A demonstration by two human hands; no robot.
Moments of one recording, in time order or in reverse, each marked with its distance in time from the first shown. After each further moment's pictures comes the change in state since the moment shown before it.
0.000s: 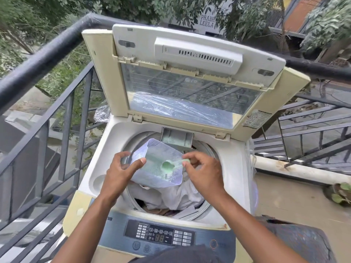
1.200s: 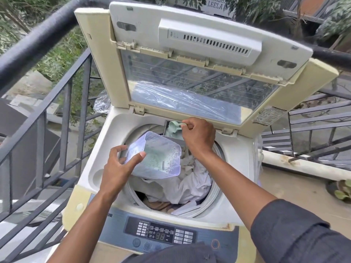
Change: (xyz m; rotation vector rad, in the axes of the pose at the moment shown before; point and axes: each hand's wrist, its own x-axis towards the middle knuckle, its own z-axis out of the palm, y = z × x) left_hand 0.009 -0.006 0.000 0.054 0.072 -0.052; right_hand 0.101 -0.024 0.035 -0.198 0.131 -0.014
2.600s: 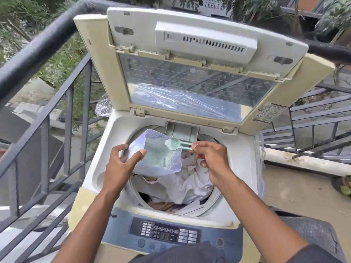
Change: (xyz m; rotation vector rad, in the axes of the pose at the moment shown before) left_hand 0.003 0.010 -0.003 -0.010 0.019 -0.015; right_hand -0.050 0.040 -0.027 0.771 -0.220 0.658
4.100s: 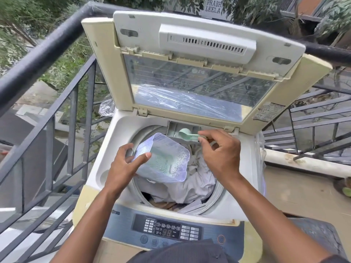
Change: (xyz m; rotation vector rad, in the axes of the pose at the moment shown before) left_hand -0.007 -0.001 -0.006 -0.017 -0.127 0.086; right_hand -0.027 -0.020 -0.012 -0.604 0.219 -1.006
